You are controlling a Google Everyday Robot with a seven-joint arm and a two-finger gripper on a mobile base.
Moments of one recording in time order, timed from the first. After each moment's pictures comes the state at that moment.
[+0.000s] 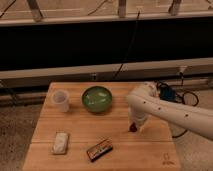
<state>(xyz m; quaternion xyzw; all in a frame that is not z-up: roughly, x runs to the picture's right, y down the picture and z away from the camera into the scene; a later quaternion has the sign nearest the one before) 0.163 0.193 0.757 -0.33 -0.09 -0.32 0.89</state>
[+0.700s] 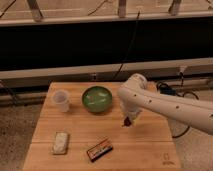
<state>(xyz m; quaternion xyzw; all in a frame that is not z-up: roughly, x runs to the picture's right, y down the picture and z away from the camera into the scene) 0.131 0.161 0.750 -0.32 -0.08 -0.36 0.87</state>
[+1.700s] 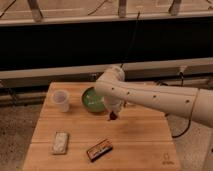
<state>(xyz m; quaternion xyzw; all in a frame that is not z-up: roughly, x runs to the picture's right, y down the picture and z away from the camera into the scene) 0.037 0.122 0.736 -0.30 -0.09 -0.44 0.84</state>
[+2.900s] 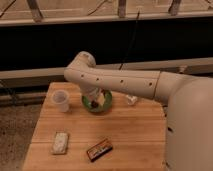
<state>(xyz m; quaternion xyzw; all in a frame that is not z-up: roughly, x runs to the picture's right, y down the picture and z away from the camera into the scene) -0.054 0.063 0.740 -0.28 -0.08 -0.51 0.81</state>
